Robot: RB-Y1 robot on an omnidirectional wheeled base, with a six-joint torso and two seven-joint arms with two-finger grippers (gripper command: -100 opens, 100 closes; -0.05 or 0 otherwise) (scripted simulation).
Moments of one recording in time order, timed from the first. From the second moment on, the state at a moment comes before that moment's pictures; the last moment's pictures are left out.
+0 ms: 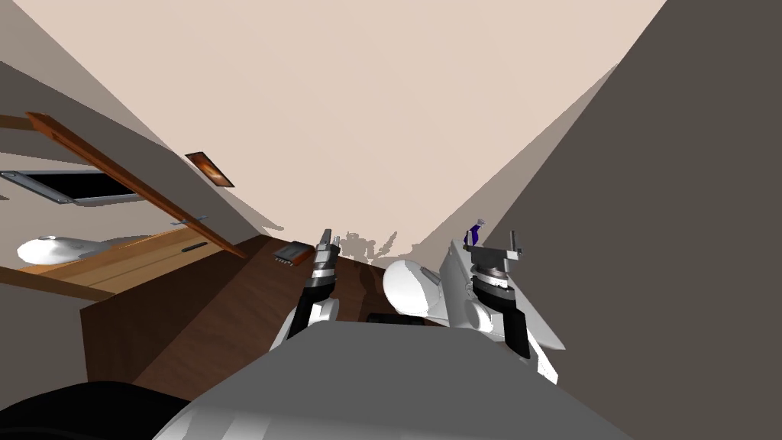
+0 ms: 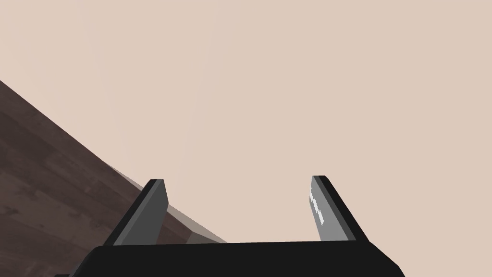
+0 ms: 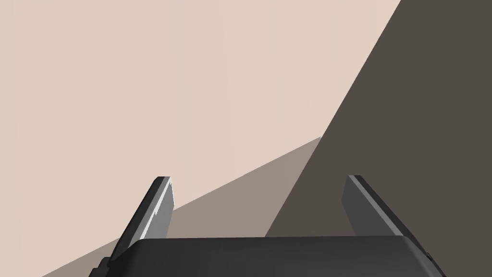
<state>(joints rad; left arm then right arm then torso) 0.52 0.01 -0.01 -2.21 -0.03 -0.39 -0.07 0.44 -0.15 -0.09 -2.08 -0.25 -0.72 -0.55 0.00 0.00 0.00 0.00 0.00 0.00</state>
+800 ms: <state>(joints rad) 0.52 0.01 -0.01 -2.21 -0.03 -0.39 -0.07 0.43 -0.15 -0.10 -2.06 -0.28 -0.74 -0.65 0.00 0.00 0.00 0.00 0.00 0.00</state>
